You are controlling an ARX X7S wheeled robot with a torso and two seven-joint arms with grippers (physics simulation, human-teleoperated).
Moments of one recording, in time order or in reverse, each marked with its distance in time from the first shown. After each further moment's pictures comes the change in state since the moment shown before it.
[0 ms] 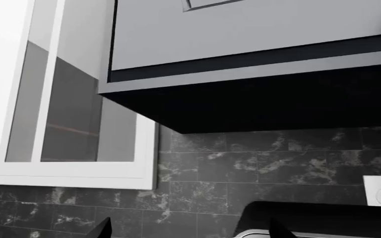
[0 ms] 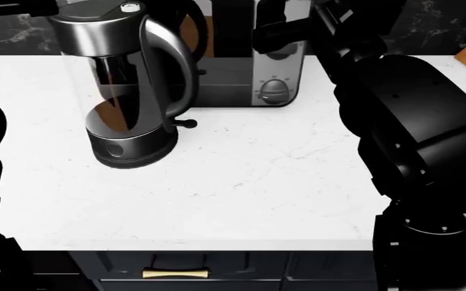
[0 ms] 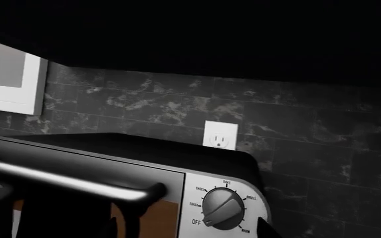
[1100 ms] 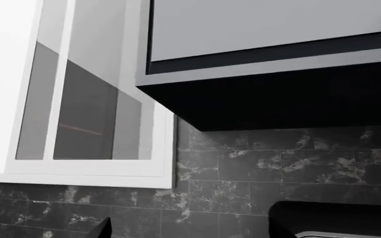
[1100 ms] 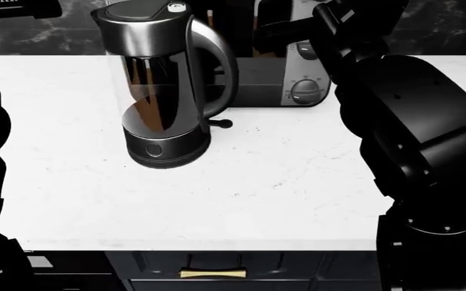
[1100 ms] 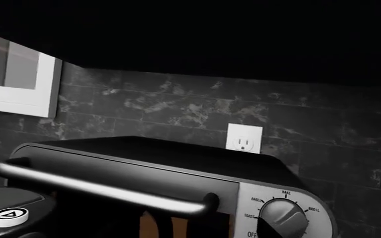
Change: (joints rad) left arm 0.008 0.000 0.006 -0.011 -0.011 0.019 -0.010; right arm 0.002 0.016 -0.012 0.000 0.029 -0.007 0.027
